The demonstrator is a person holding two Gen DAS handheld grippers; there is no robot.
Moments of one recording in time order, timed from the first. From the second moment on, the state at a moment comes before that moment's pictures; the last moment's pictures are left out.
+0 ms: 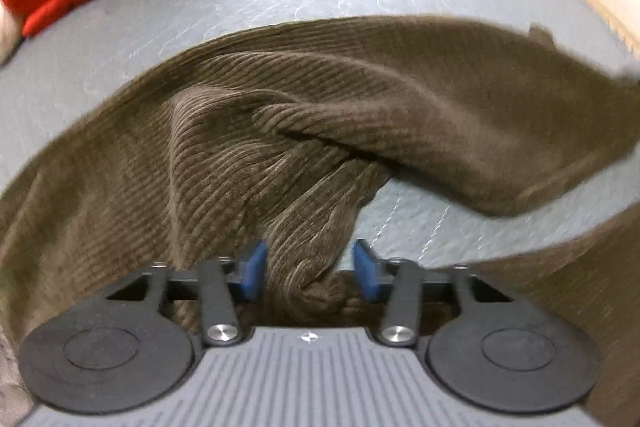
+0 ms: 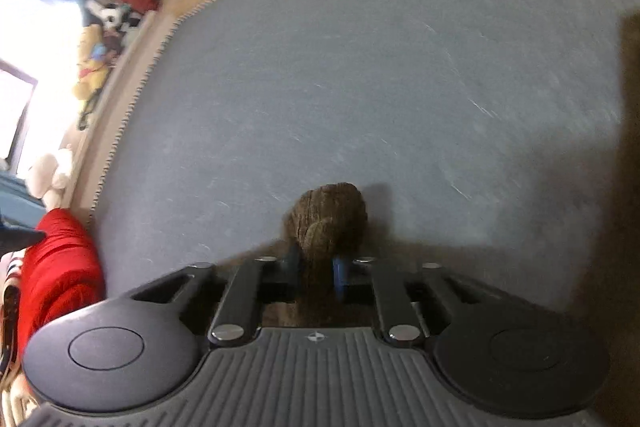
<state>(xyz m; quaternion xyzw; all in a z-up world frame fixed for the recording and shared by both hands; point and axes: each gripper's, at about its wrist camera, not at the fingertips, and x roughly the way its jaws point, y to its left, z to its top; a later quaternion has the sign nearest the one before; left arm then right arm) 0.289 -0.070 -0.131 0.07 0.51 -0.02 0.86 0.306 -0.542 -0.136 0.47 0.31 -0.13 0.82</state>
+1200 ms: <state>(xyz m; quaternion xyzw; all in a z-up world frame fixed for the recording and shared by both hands) 0.271 0.072 -0.033 -0.07 0.48 -0.10 0.87 0.264 -0.486 -0.026 0.21 0.21 -0.34 0.89</state>
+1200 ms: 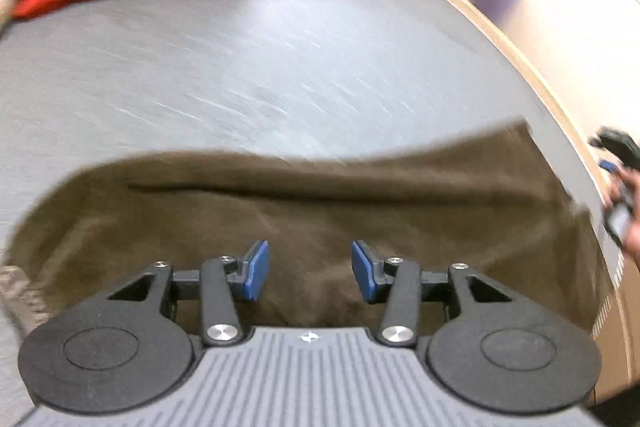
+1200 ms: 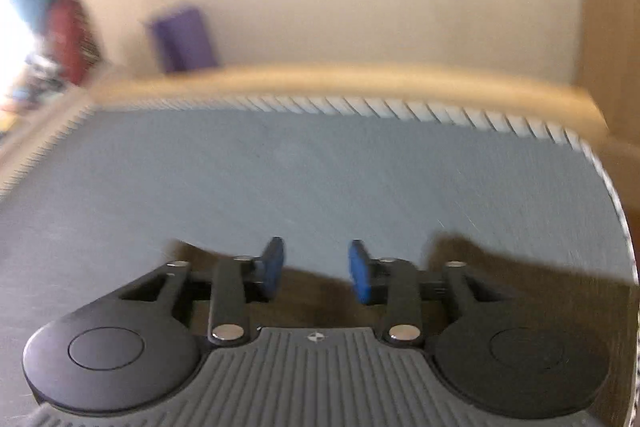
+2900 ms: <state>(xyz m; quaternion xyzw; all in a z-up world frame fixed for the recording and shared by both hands) 0.275 0.222 -0.101 -0.12 0.54 0.12 0.82 0.316 -0.250 -0.016 0.22 0.24 -0.03 0.95</state>
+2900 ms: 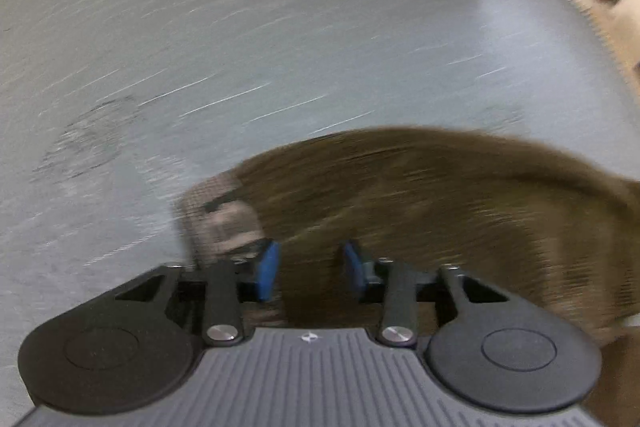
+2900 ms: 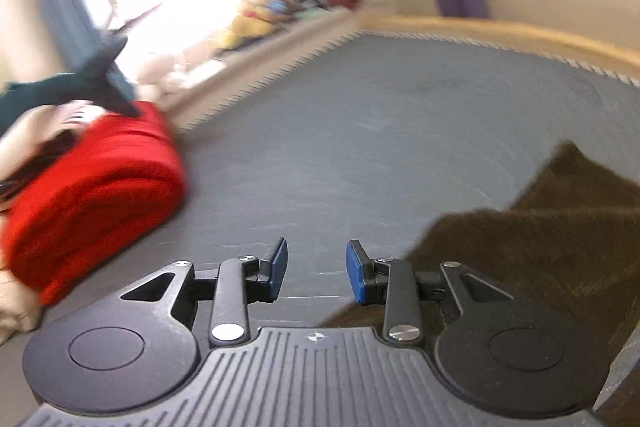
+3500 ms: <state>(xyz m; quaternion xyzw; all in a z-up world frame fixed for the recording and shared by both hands) 0.237 0.186 -0.005 -0.14 0.45 0.08 0.88 0.147 -0.106 -0.014 0.00 0.34 0.17 0.92</state>
